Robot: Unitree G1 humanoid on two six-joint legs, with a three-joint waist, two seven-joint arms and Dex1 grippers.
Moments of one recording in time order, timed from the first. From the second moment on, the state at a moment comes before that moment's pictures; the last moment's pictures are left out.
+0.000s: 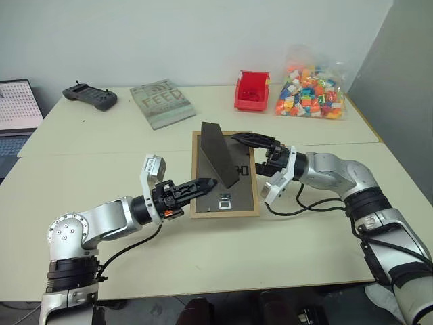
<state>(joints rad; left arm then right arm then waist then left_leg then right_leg) -0.34 0.55 0.27 -0.04 -1.95 1.30 -0.06 -0.93 -0.51 0.30 0.63 -0.89 -1.21 -0.07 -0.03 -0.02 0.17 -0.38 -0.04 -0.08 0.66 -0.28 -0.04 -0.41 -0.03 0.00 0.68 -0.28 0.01</state>
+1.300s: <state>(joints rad) 0.11 0.66 0.12 -0.69 -0.81 0.62 -0.16 -0.94 -0.11 0.18 0.97 0.36 0.14 0.91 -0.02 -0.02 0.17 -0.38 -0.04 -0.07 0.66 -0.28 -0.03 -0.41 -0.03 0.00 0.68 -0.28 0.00</state>
